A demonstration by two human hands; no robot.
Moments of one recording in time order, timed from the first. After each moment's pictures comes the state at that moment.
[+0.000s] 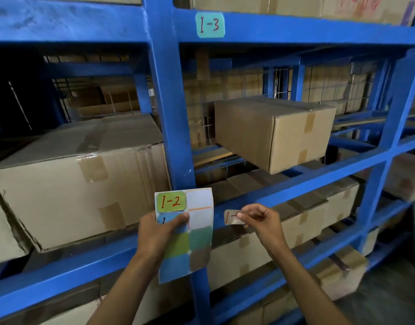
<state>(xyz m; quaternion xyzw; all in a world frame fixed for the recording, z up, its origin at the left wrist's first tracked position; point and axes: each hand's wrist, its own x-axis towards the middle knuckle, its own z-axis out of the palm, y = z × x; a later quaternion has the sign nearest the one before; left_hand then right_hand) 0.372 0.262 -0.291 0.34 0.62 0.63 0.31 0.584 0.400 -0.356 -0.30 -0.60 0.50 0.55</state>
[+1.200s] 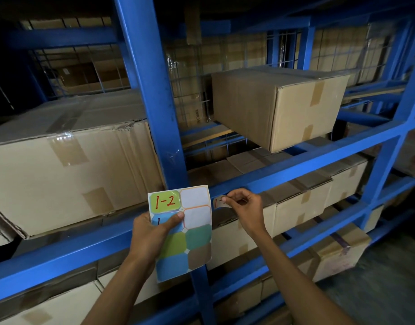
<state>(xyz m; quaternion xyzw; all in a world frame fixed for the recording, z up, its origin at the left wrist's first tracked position) 0.374 0.268 -0.333 0.32 0.66 0.60 0.32 0.546 0.444 -0.409 -0.33 -0.62 0.44 0.56</state>
